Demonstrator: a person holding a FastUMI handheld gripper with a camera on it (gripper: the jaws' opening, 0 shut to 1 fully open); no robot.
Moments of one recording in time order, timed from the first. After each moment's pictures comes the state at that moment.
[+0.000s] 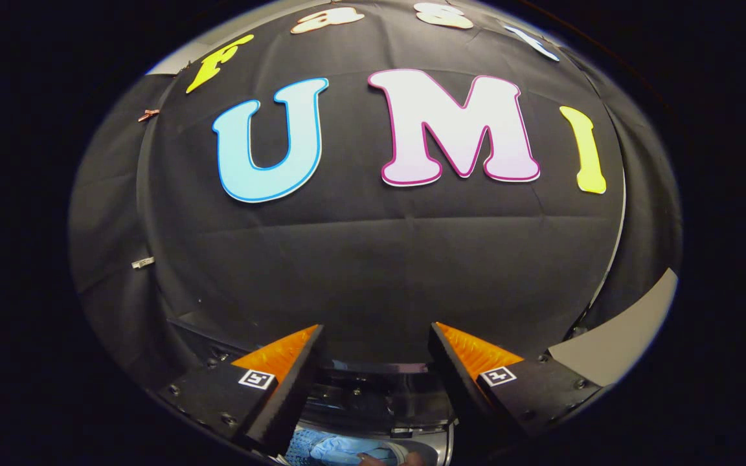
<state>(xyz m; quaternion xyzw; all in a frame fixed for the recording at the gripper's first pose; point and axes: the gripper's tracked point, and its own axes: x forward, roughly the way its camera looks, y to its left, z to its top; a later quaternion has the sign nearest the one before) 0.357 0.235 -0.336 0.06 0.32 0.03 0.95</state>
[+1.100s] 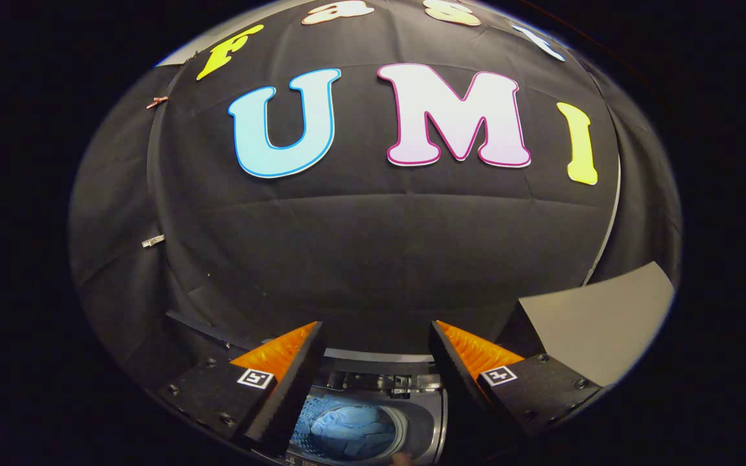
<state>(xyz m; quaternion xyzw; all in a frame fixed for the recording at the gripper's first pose) 0.269 0.232 -0.310 0.05 0.36 0.03 0.93</state>
